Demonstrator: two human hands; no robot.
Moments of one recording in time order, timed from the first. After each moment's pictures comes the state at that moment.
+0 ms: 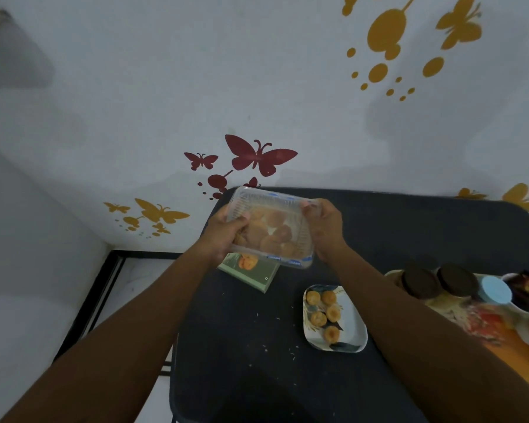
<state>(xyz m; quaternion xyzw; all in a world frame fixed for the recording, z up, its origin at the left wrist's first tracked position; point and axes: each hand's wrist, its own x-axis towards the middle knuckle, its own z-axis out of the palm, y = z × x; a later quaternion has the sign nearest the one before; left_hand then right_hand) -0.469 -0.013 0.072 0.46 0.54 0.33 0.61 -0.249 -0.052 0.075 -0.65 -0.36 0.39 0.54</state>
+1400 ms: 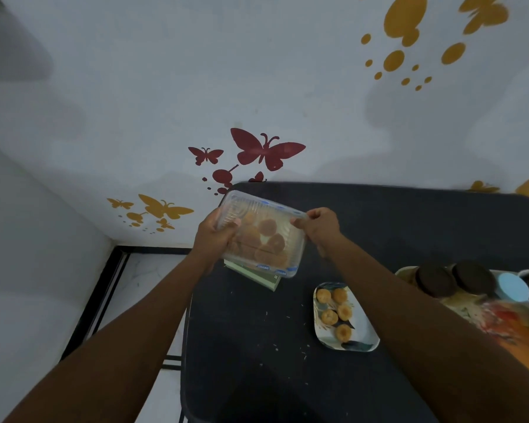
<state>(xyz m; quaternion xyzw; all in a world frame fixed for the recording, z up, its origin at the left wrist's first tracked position) -0.510 -0.013 0.045 0.54 0.55 0.37 0.52 -0.265 -0.026 0.052 -0.73 -0.29 0.47 0.40</state>
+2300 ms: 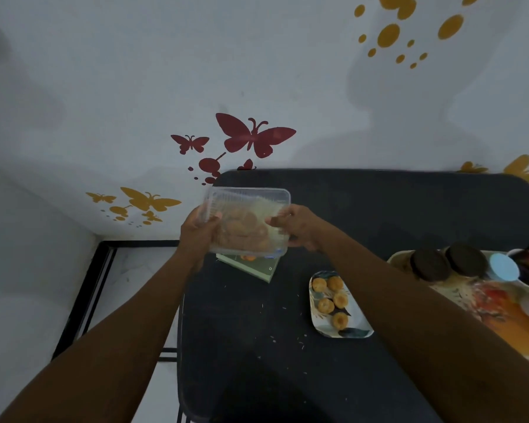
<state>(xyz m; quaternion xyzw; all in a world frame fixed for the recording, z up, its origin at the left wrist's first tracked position) -0.519 0.000 0.022 0.48 0.61 0.36 0.52 -0.275 -0.018 0.035 -0.65 -0.34 0.62 0.30</state>
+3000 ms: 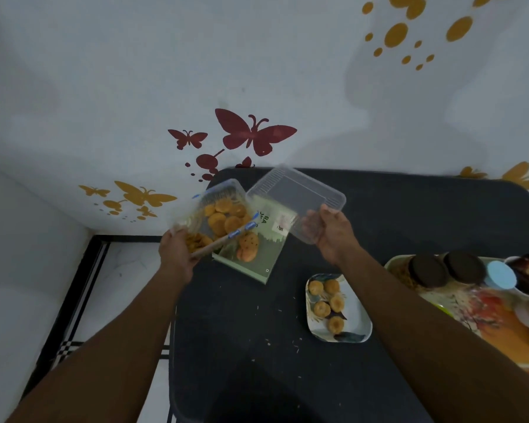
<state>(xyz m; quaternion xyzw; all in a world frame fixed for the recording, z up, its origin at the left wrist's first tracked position) -0.547 -0.004 -0.018 0.15 0.63 0.47 0.60 -0.234 -0.043 0.017 -0.55 -0.09 0.59 0.58</state>
